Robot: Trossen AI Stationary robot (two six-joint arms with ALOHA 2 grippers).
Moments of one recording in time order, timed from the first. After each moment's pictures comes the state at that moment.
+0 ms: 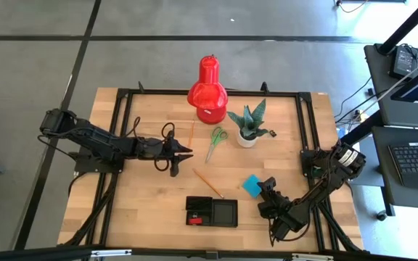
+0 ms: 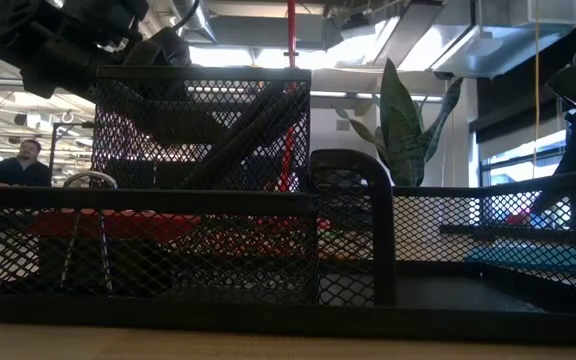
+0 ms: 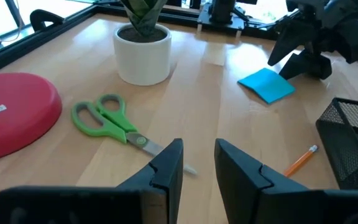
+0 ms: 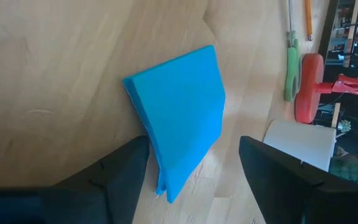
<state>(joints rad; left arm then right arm) -0.08 1.29 0.36 0.58 -0.25 -0.20 0.89 1.93 0.92 -0.82 0.83 0.44</state>
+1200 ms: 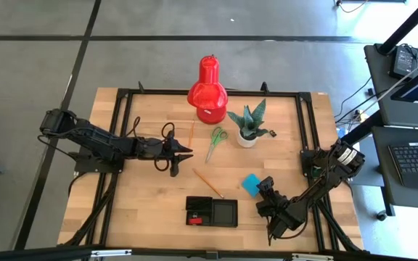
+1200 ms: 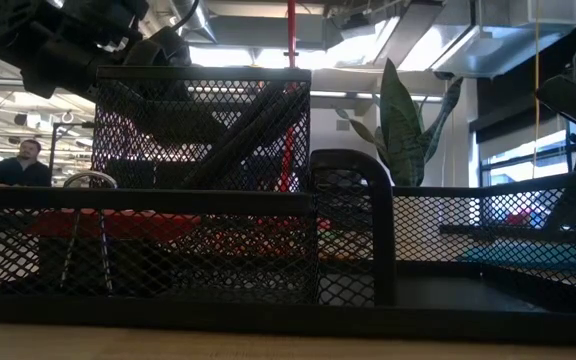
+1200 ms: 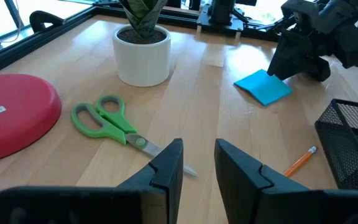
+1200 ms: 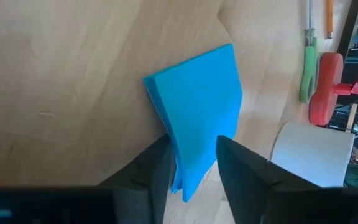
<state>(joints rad) -0.08 1.29 0.36 0.58 -0.25 -0.20 0.86 1.92 0.92 -0.77 0.79 0.38</state>
